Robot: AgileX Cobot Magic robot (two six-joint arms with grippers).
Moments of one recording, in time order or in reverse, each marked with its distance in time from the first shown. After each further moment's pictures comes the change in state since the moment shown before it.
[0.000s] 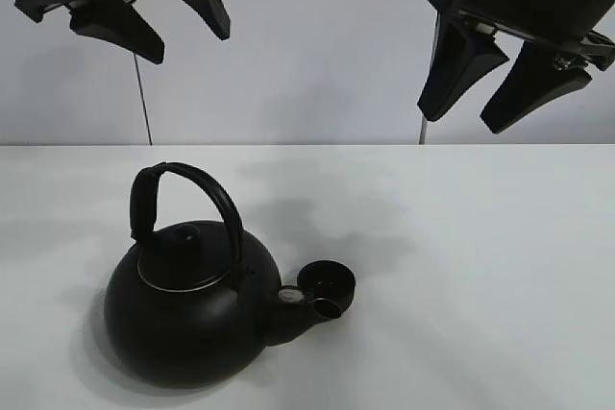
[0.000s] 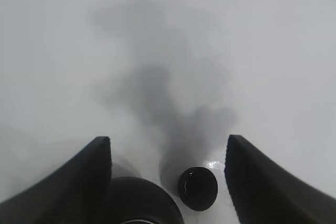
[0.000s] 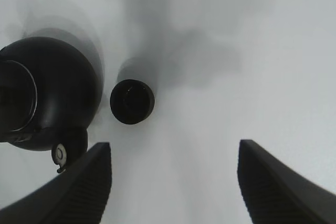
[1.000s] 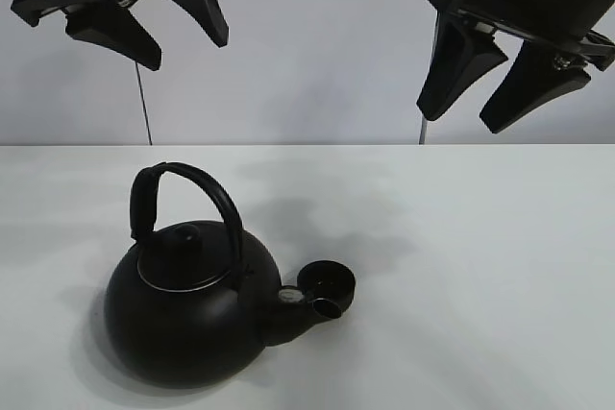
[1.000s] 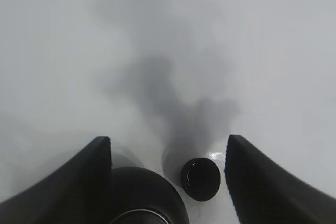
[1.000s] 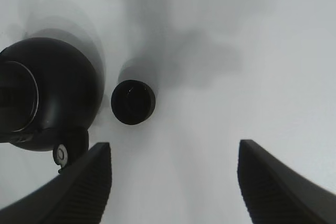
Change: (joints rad) left arm 0.000 0.000 0.000 0.000 0.030 0.000; right arm 0.000 0.000 0.000 0.004 -0.001 -0.001
